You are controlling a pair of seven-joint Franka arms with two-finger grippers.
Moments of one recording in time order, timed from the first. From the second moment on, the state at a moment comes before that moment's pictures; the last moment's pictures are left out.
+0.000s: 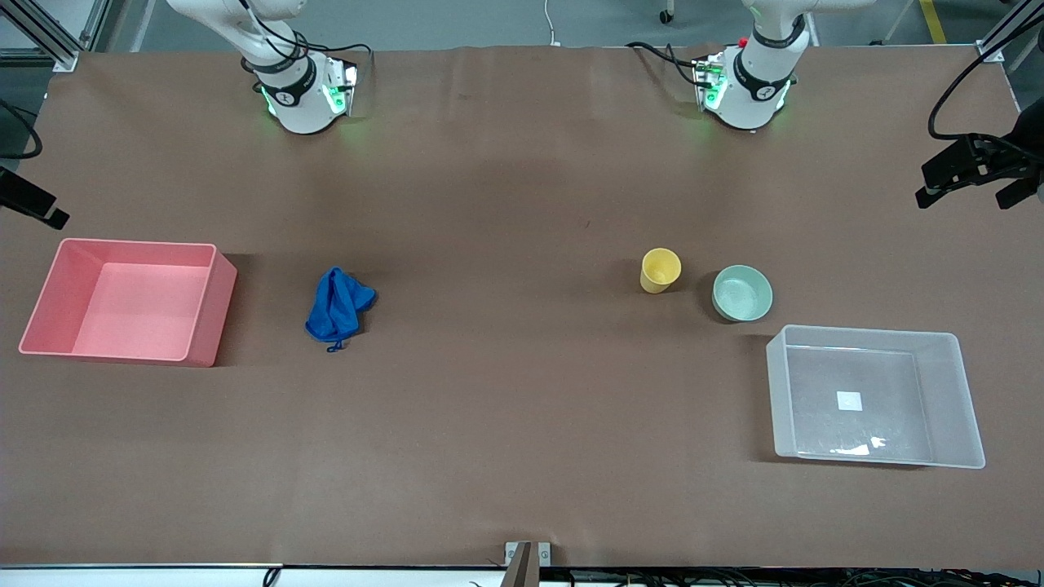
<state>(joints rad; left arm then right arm) -0.03 0.01 -0.01 -1.44 -0.02 1.49 -0.02 -0.03 0.02 -0.08 -1.45 -0.01 1.49 0.17</state>
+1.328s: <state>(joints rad) -0.03 -0.05 -0.02 -2.25 -0.02 2.24 -0.02 0.11 0.16 0.09 -2.19 -0.05 2.35 0.34</state>
